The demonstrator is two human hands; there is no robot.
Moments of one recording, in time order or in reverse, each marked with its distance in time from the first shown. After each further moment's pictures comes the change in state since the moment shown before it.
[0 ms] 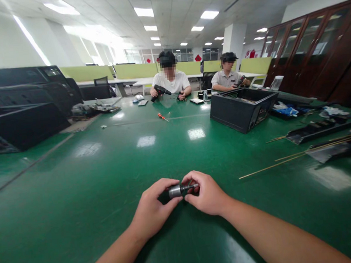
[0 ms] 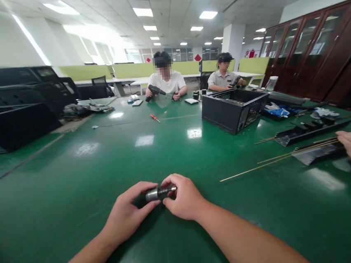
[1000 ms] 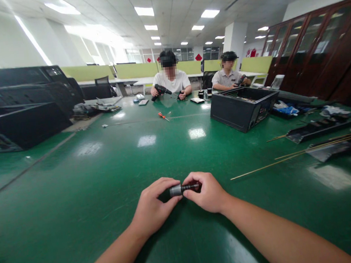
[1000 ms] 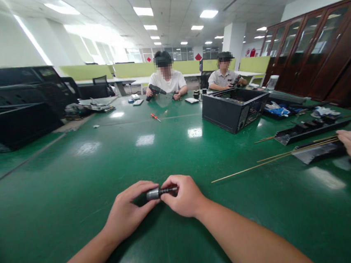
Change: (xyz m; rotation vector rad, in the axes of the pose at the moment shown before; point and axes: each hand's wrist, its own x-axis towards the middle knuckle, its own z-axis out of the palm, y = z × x) left_hand 0.000 0.005 -0.001 0.033 0.031 0.061; right_hand 0.000 -0.008 -0.002 0.099 0.002 0.046
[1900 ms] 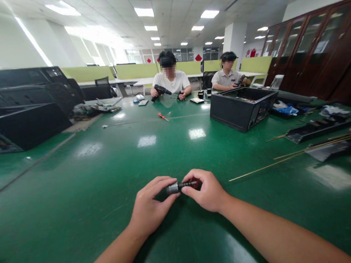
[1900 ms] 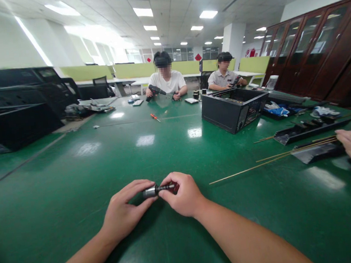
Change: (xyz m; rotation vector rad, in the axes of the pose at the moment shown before) left_hand -0.003 -0.003 -0.001 0.063 0.105 0.058; right_hand 0.000 -0.003 0.000 0.000 0.090 -0.042
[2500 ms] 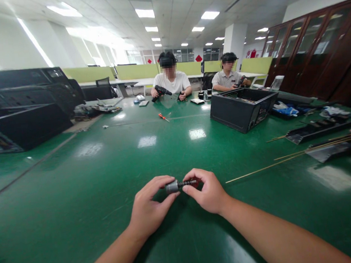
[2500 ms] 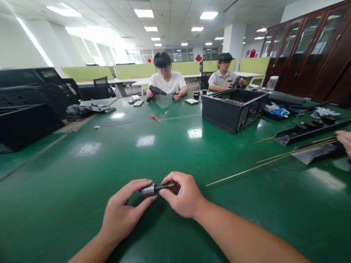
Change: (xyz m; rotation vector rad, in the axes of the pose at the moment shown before) left_hand 0.001 0.003 -0.002 0.008 0.073 0.043; right_hand -0.001 -0.004 0.000 0.021 0.063 -0.055
